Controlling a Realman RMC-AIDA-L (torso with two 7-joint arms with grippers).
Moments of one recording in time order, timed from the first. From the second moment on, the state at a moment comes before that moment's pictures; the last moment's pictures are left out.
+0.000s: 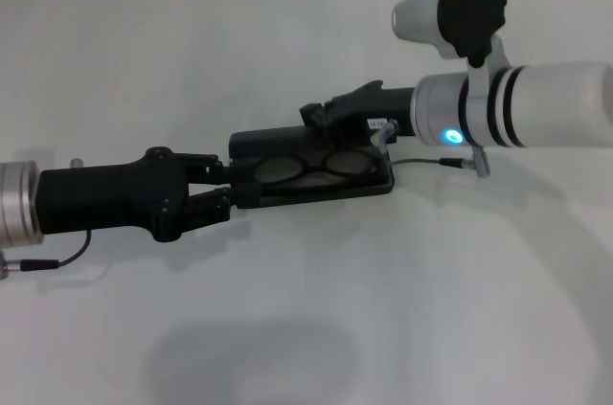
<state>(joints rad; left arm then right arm) -0.42 -1.98 0.82 0.54 1.80 1.76 -1.41 0.84 2.03 -2.06 -0.67 -1.20 -0.51 1.92</state>
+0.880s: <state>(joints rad) -0.43 -1.98 0.82 0.54 1.79 1.75 -1.41 0.74 2.03 -2.23 -0.71 -0.82 -0.45 1.49</state>
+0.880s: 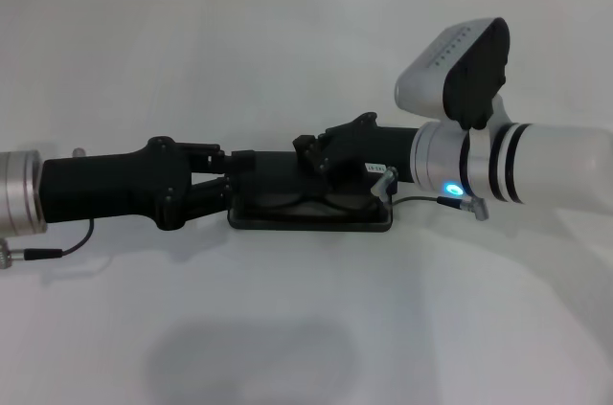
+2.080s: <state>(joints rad) -0.44 -1.98 0.78 0.54 1.78 1.75 -1.41 0.60 2.02 -1.78 -0.63 -0.76 -0.87 1.27</state>
